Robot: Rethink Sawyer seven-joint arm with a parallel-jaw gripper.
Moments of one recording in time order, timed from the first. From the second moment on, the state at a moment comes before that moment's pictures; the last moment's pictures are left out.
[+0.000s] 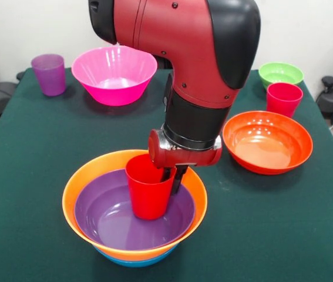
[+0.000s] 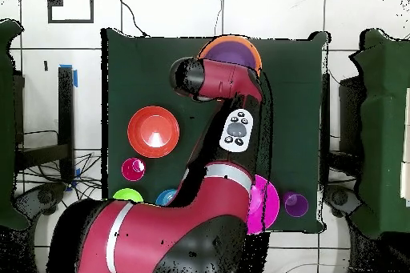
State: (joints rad) arm -0.04 -0.23 -0.28 1.06 0.12 0.66 1.30
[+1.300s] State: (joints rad) arm -0.05 -0.23 -0.28 1.05 0.12 0.66 1.30
